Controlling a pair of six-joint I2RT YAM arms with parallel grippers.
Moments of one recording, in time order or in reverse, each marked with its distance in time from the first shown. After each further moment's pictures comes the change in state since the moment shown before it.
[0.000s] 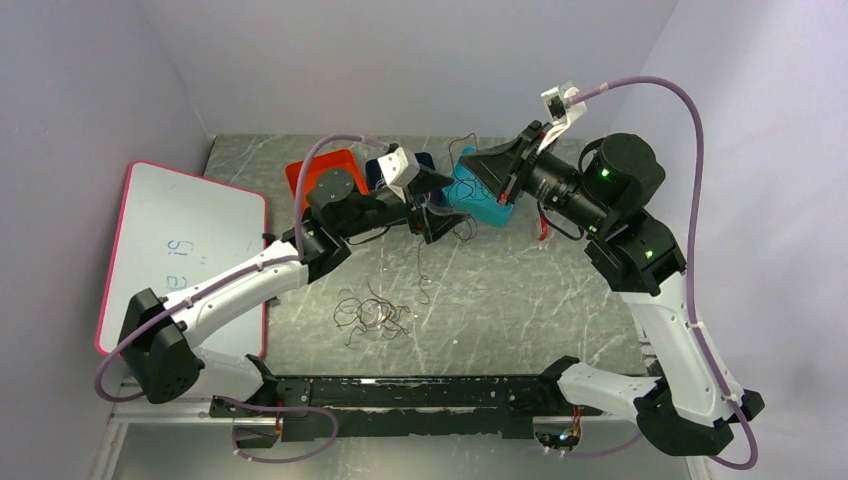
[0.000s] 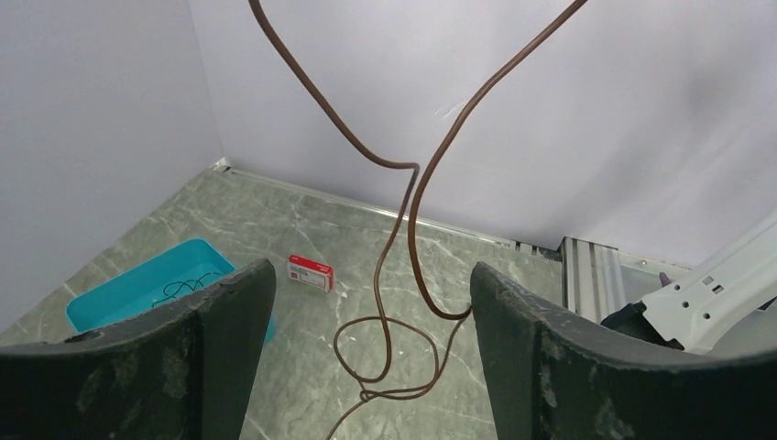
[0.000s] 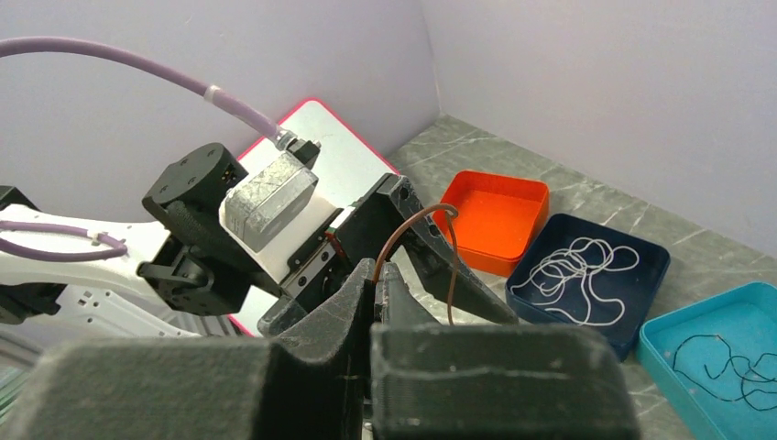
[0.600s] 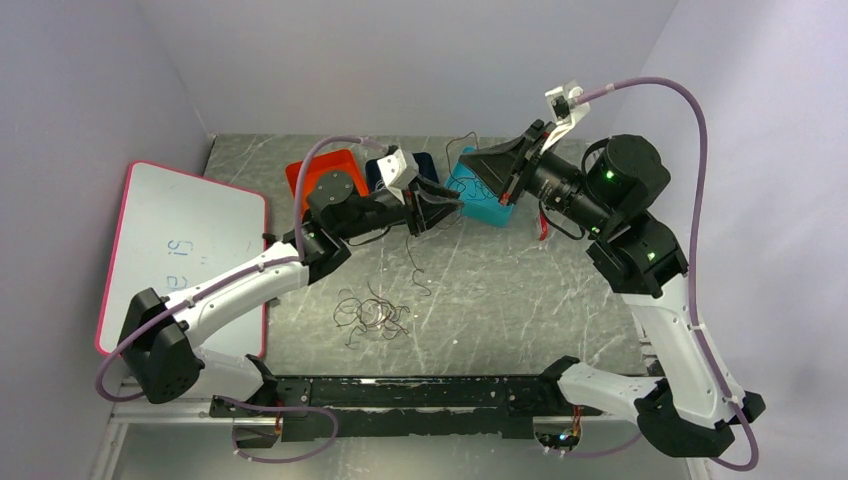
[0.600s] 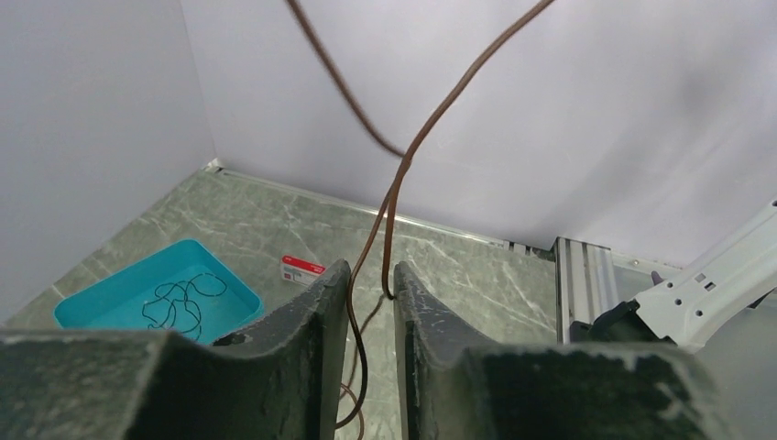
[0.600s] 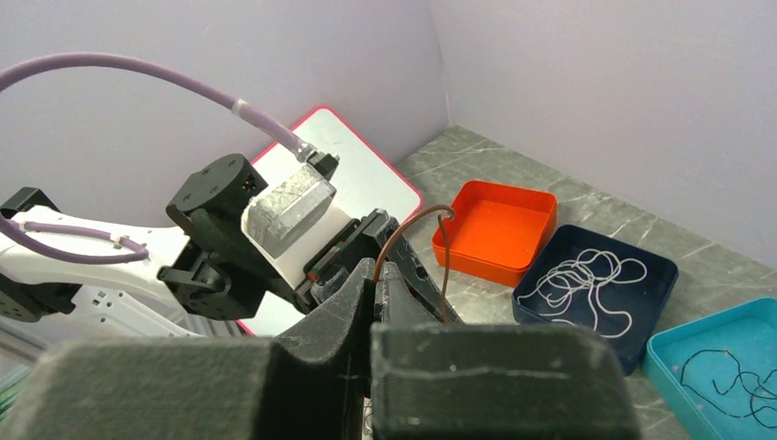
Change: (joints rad) left arm 0.005 0.003 -0.013 0.033 0.016 -0.013; right arm 0.000 -0.005 0.000 0.022 -0.023 0.008
